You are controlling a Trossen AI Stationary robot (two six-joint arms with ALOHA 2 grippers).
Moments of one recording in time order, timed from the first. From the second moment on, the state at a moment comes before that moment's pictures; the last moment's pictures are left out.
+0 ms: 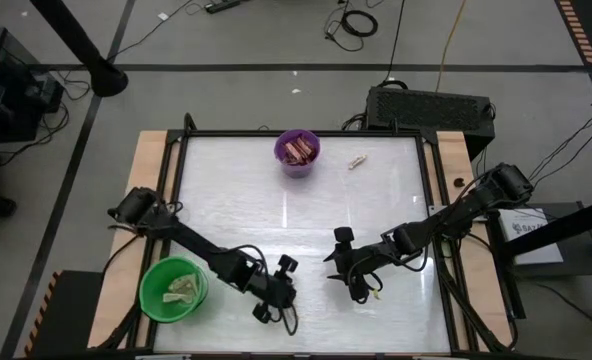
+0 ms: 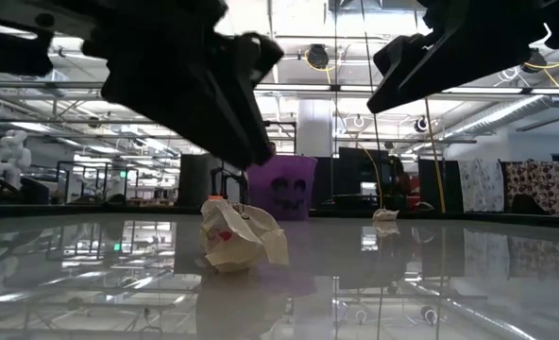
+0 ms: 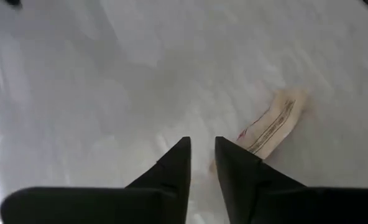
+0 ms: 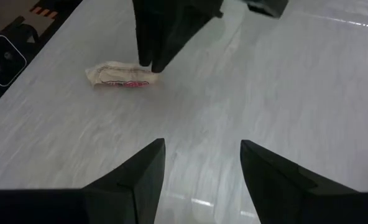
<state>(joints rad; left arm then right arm) -0.50 1.89 1.20 -0.20 -0.17 0.16 0.44 1.49 0.81 -0.01 0.21 0.09</state>
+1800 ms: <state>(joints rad) -0.39 1.98 1.18 -0.20 0.21 0.15 0.44 1.49 0.81 -0.02 0.21 0.09</state>
